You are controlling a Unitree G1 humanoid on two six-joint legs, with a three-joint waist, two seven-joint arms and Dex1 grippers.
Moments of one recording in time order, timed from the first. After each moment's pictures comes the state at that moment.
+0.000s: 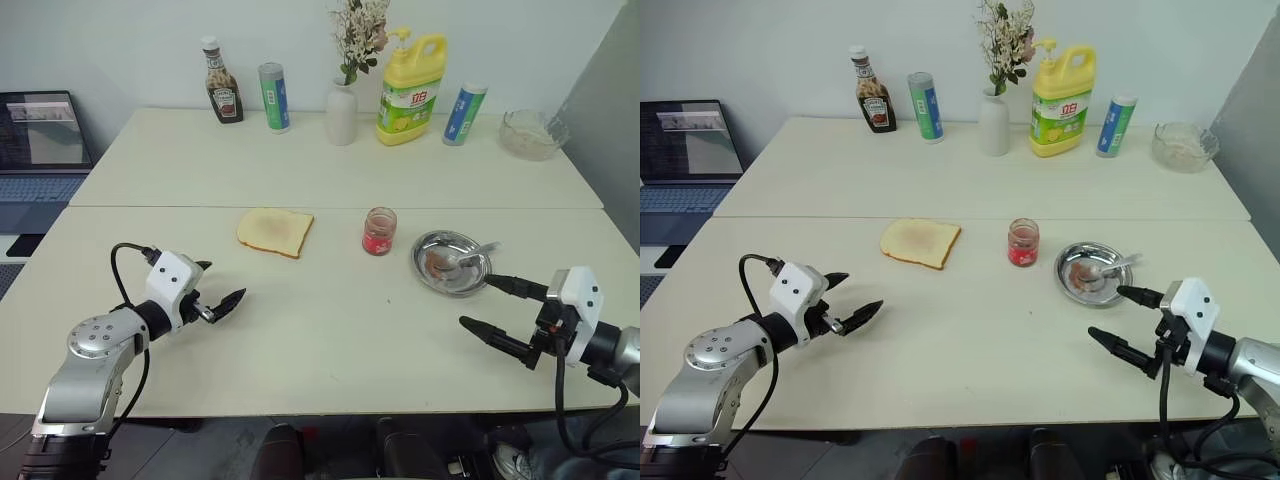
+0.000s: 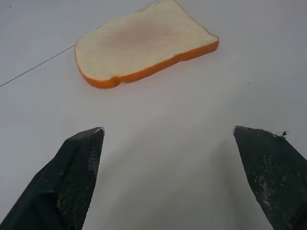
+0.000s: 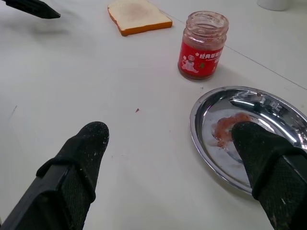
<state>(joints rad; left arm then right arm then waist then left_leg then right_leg) -0.03 0.70 0.20 -0.16 -0.26 0.32 -0.71 0.21 -0.83 -0.33 -0.51 0.58 0.41 0.87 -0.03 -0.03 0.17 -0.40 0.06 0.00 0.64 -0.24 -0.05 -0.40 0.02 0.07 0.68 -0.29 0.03</state>
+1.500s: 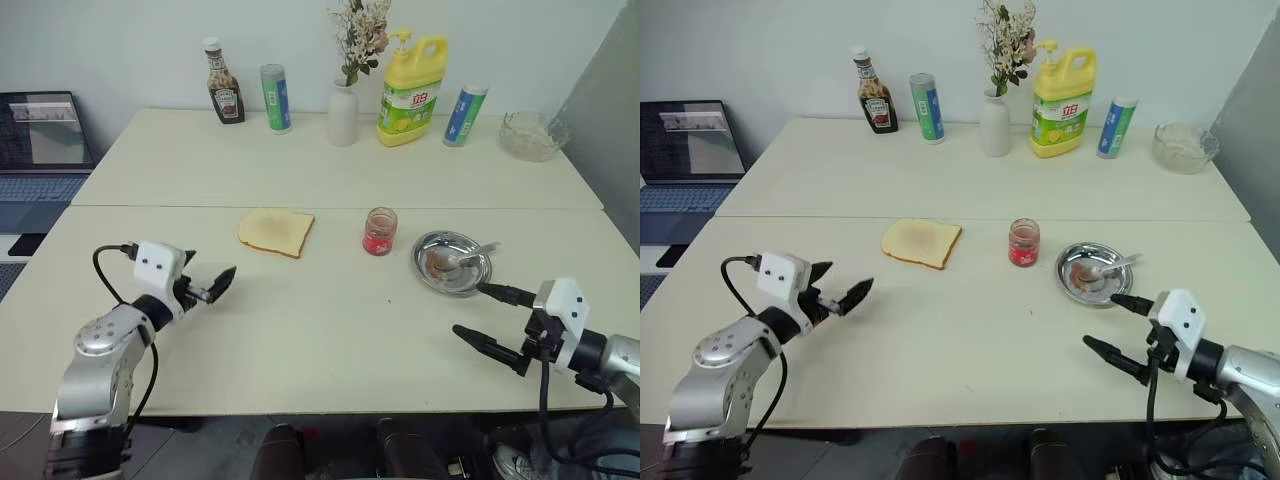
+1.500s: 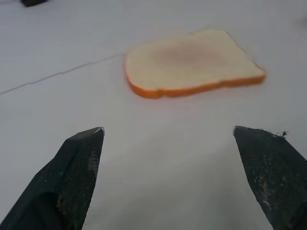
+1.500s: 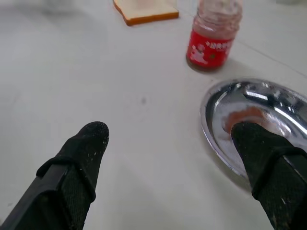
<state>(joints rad) -0.15 0.54 0.30 -0.10 -0.35 0.44 -0.51 0.18 -0.78 -0.28 -0.53 0.52 0.39 0.86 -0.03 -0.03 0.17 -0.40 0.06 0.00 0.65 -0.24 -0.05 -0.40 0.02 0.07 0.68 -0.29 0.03</state>
